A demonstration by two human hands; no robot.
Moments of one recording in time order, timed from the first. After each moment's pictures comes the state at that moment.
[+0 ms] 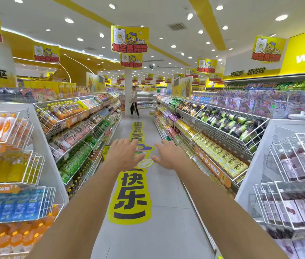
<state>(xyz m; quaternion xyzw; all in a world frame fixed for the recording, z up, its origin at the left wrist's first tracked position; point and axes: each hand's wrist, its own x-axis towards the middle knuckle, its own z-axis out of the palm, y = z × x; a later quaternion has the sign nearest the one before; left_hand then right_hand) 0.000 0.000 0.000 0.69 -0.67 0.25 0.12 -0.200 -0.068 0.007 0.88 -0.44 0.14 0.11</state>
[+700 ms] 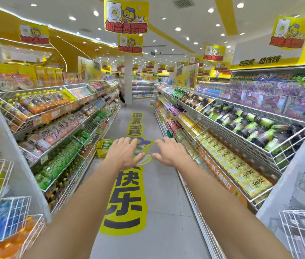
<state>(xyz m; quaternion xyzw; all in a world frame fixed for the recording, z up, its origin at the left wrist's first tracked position) 0.046 -0.288 -0.021 0.70 -0.68 0.20 0.10 -0.152 -0.361 -0.009 0.88 -0.46 0.11 0.09</state>
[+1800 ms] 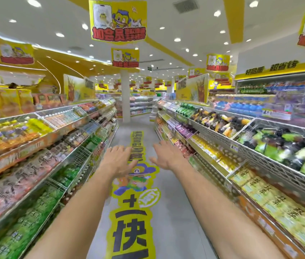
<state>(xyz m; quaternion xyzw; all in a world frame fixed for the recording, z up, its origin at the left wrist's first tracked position) 0.322 -0.861 0.016 0.71 -0.66 0.22 0.06 0.120 -0.933 0.032 0.87 -0.46 0.13 0.12</state>
